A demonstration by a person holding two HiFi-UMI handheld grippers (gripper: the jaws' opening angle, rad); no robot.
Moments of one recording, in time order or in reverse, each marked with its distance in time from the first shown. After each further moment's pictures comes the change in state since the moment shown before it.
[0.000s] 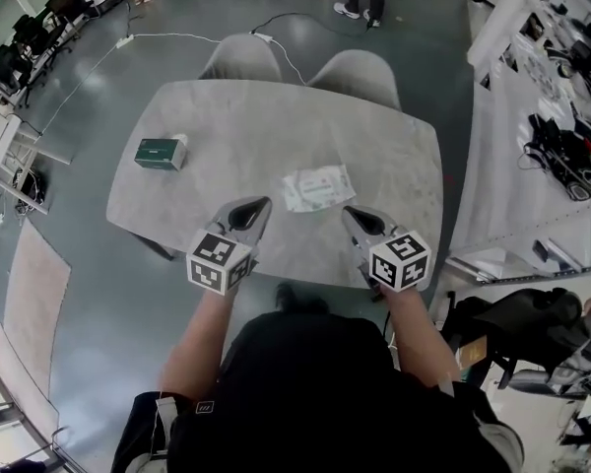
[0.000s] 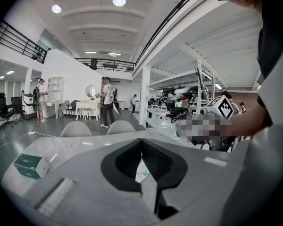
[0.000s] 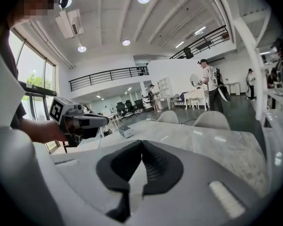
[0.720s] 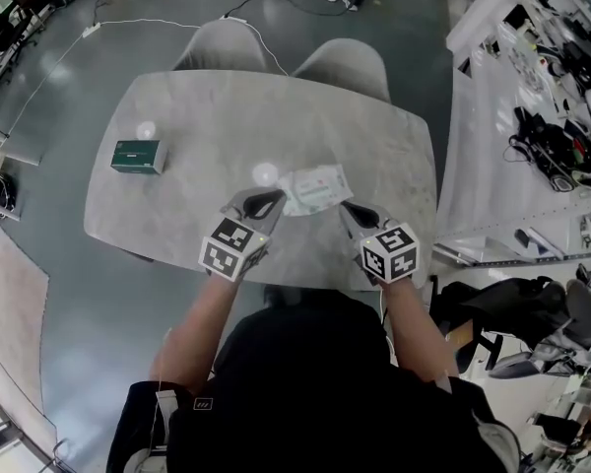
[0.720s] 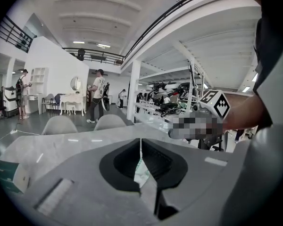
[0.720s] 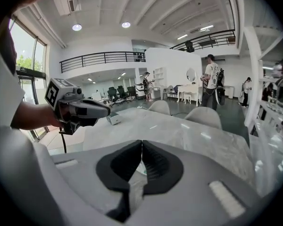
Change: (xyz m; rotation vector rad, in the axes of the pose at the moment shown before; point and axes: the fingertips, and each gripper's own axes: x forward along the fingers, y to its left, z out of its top) left arm 0.066 0.038 -0.024 0.008 0.062 -0.189; right arm 0.067 -0.032 -0.016 -0.076 0.170 -0.136
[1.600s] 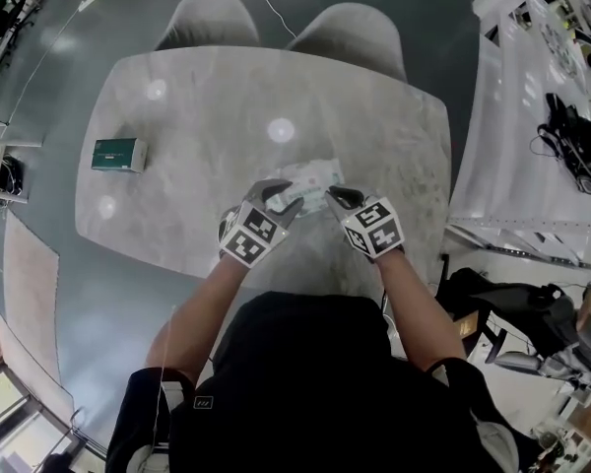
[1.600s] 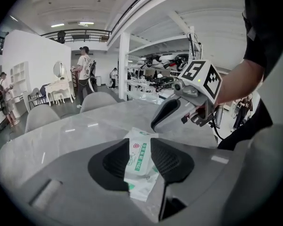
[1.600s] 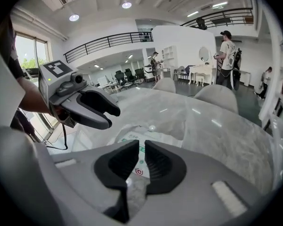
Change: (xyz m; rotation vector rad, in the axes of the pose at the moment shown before) left arm 0.151 0.006 -0.072 0.116 0.301 -0.095; right arm 0.100 -0.093 -0.062 -0.032 0.234 0.148
